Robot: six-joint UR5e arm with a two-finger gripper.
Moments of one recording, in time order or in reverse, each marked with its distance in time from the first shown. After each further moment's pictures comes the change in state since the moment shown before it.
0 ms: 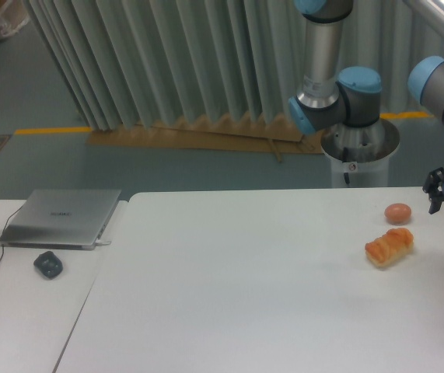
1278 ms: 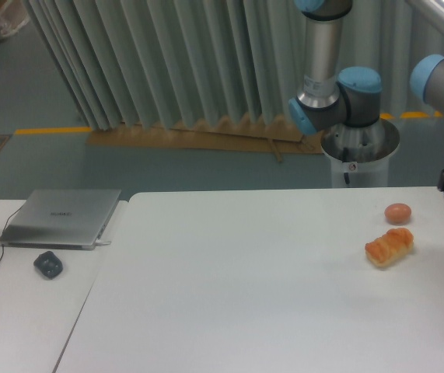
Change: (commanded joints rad) arm 0.118 0.012 -0.005 0.054 0.057 0.182
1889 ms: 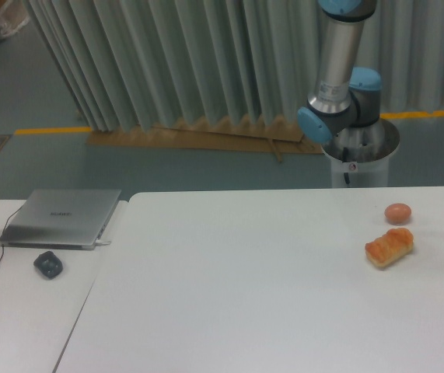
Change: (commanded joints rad) arm 0.221 -0.021 -0.040 -0.047 0.006 0.062
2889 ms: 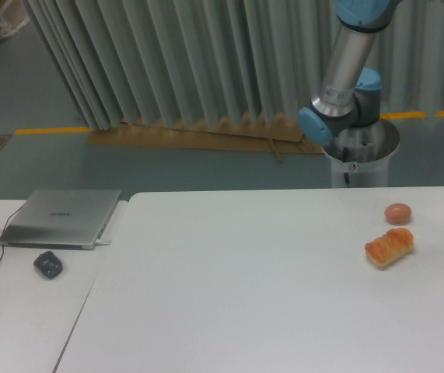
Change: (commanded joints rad) arm 0.011 -0.126 0.034 0.057 0.098 0.218
